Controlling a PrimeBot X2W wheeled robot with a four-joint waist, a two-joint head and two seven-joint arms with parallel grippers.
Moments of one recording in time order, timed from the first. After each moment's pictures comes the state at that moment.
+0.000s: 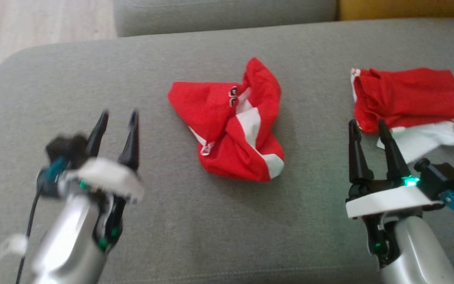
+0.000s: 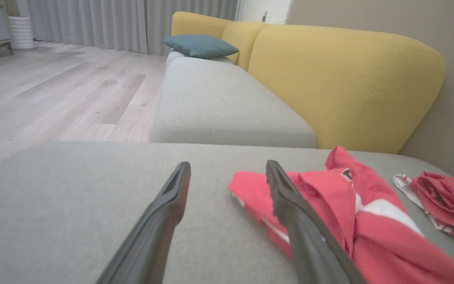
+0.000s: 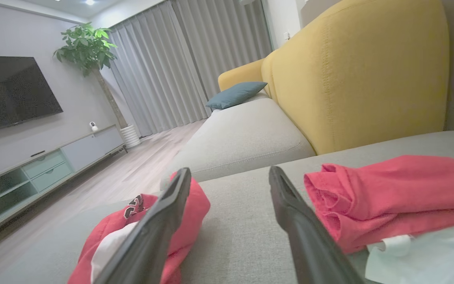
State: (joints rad) left arm -0.40 0.23 -0.44 0.42 -0.54 0.08 -0.25; right arm -0.17 -0.05 0.10 0.25 0.34 0.13 -0.23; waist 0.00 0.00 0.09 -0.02
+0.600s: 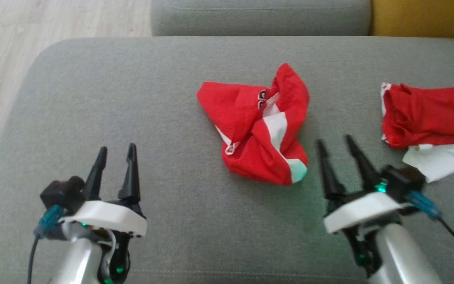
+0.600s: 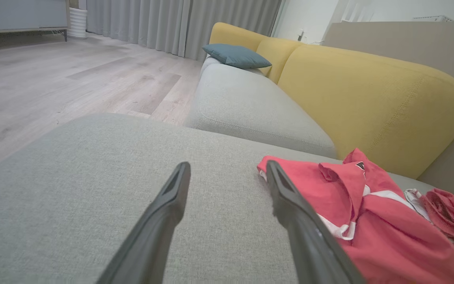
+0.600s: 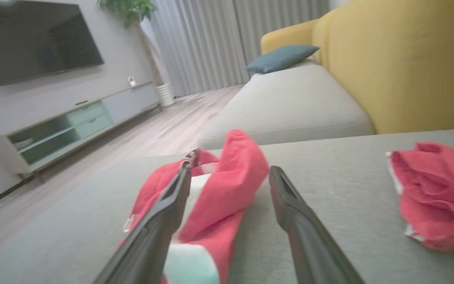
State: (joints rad) left arm -0.13 0.16 -0.28 0.22 -0.47 0.06 -0.25; right arm -0.14 -0.05 0.19 0.26 0.28 0.13 -0.15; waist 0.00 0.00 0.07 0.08
